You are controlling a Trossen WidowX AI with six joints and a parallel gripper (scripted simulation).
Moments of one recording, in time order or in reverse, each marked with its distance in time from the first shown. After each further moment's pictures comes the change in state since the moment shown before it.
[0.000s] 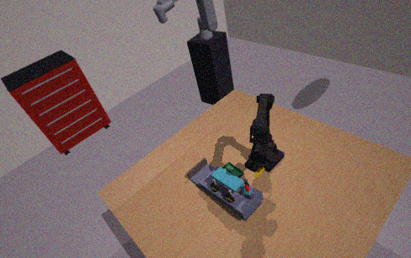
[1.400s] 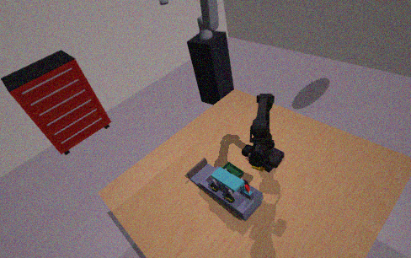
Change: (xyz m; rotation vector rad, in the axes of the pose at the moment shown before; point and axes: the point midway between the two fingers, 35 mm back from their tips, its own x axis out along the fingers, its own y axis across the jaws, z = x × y) arm -0.001 0.000 0.000 1.445 -0.003 -0.003
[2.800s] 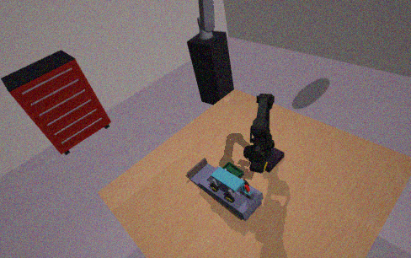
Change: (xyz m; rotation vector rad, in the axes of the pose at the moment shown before) arm 0.000 0.000 0.000 1.357 -0.001 -0.005
